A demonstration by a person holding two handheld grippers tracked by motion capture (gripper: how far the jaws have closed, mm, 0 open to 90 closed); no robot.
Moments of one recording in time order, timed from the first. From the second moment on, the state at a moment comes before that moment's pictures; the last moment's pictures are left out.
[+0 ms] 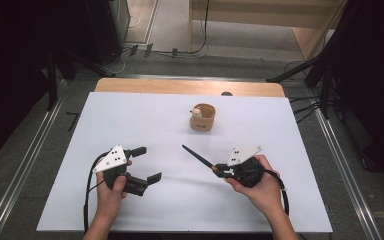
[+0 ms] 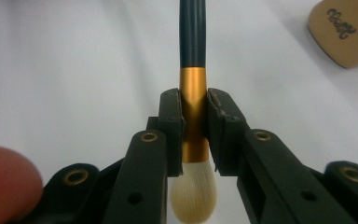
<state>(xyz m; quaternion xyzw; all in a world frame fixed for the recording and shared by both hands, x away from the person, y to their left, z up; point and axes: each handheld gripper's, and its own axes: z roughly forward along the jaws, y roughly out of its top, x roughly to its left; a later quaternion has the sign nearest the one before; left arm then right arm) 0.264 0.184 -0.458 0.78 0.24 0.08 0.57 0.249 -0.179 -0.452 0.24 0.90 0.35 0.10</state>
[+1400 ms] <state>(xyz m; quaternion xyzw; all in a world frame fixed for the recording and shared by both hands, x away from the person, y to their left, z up) 0.244 0.133 -0.460 0.88 0.12 0.01 0.47 0.228 -0.120 -0.458 0.09 0.95 0.28 0.06</state>
